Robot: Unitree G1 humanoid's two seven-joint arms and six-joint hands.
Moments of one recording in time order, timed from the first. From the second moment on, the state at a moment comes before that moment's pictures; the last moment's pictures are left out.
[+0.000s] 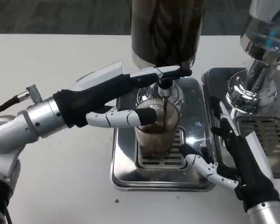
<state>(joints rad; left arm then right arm) -0.59 0.48 -0.16 0.76 -0.10 -0.99 -0.85 0.17 -0.17 0.13 0.10 -0.28 -0.41 -0.08</state>
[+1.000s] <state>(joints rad) -0.59 0.50 -0.16 0.76 -0.10 -0.99 -0.84 0.02 -0.14 0.13 0.27 -0.21 -0.40 0.00</state>
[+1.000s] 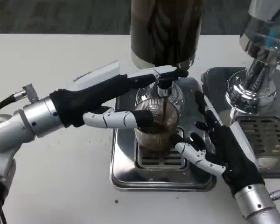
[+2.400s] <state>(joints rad) -0.58 0.50 -0.14 0.76 -0.15 -0.94 -0.85 -0.07 -0.12 0.13 0.38 -0.15 -0.43 0.07</state>
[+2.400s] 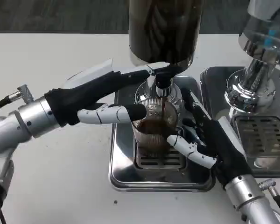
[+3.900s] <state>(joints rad) -0.43 0.47 0.09 0.73 -0.30 -0.80 -0.92 -0.13 -0.15 0.17 0.45 -0.20 -0.44 0.11</state>
